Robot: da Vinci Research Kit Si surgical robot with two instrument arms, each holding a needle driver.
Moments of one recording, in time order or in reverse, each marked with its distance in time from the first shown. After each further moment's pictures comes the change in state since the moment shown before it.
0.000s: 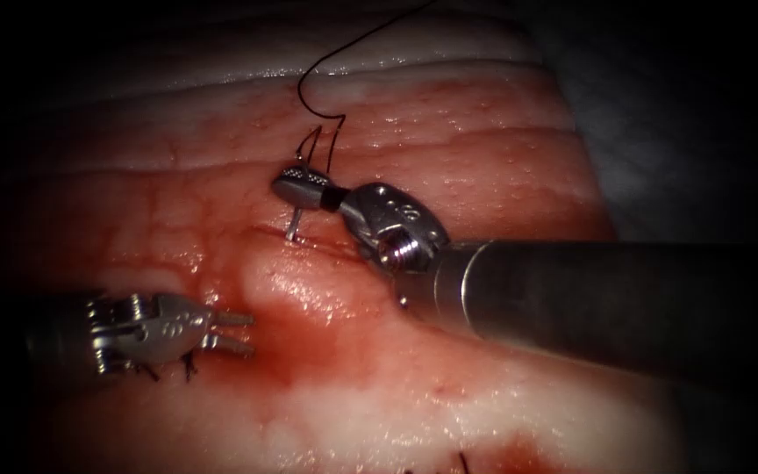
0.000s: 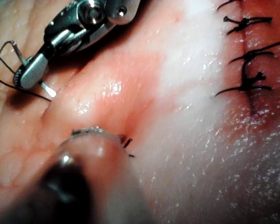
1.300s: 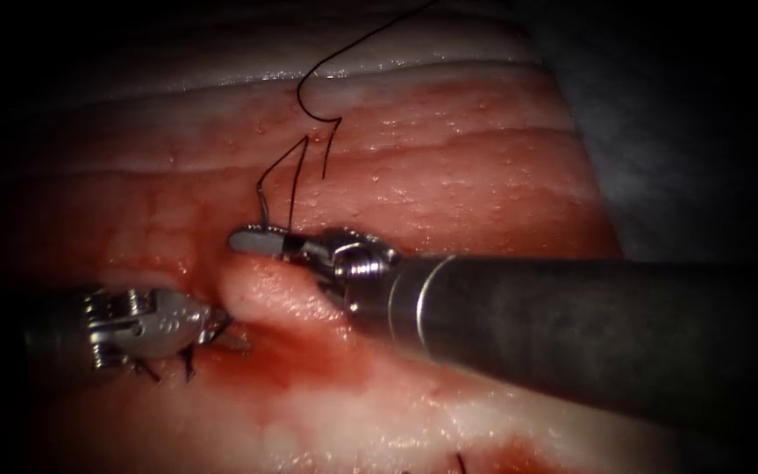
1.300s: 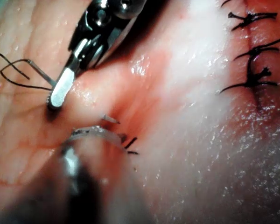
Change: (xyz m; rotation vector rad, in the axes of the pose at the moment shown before) right arm -0.005 -0.008 0.001 0.188 -0.112 0.517; left arm 0.000 -0.001 0.000 -0.006 0.001 -0.001
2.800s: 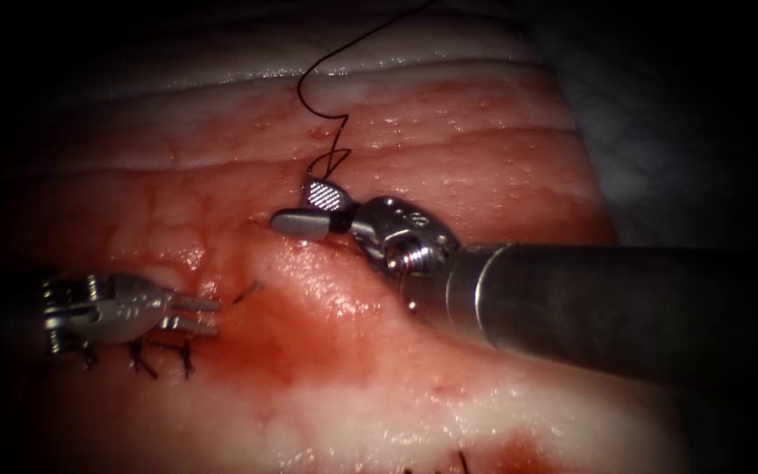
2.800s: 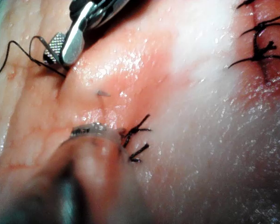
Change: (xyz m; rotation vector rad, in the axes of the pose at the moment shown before) right arm 0.009 0.002 -0.004 -0.407 0.213 -0.550; left arm -0.001 0.000 -0.003 -0.013 0.034 0.067
